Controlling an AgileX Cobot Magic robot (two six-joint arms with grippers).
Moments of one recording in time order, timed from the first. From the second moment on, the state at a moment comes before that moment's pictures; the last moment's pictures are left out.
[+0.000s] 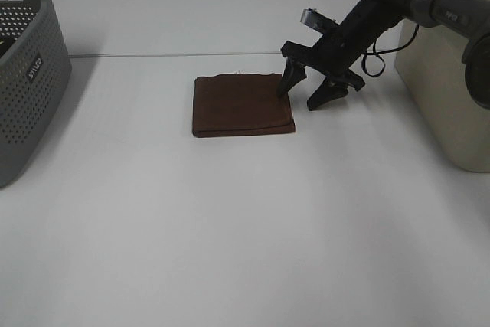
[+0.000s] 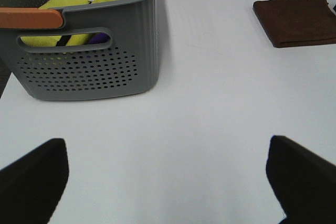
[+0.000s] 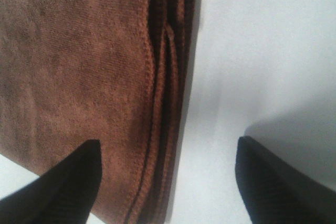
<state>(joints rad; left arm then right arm) 0.02 0.00 -0.50 -0.06 1.05 0.04 0.19 2.71 -2.40 0.59 1.22 -0.15</state>
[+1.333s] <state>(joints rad) 0.02 0.00 -0.50 -0.06 1.05 0.04 0.26 2.57 -2.61 0.41 1.22 -0.09</state>
